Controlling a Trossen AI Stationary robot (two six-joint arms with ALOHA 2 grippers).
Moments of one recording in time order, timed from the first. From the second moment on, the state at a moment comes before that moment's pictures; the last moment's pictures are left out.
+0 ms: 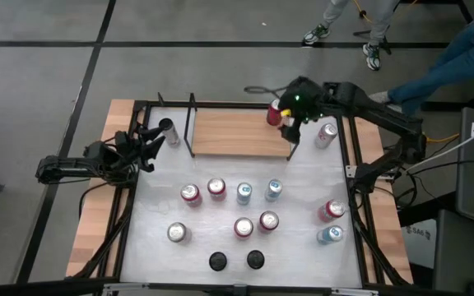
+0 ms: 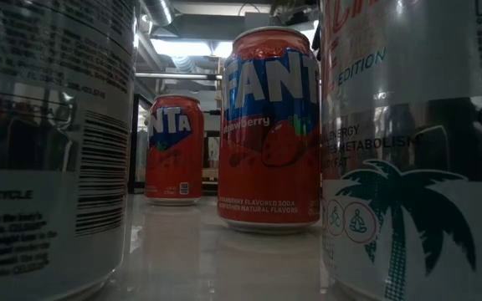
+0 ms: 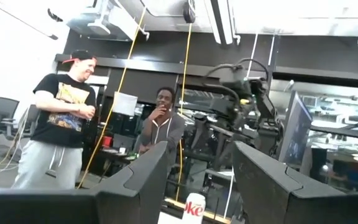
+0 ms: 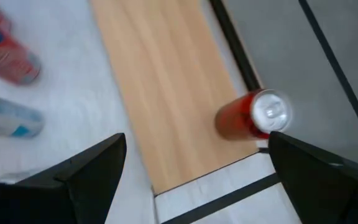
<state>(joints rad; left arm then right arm) 0.03 0.05 0.06 0.49 -0.40 -0.05 -0.32 1.51 1.72 -1.21 0.12 -0.06</state>
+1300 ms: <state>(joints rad) 0.03 0.05 0.06 0.48 -0.35 -0.04 0.32 1.42 1.50 -0.91 0.06 0.28</state>
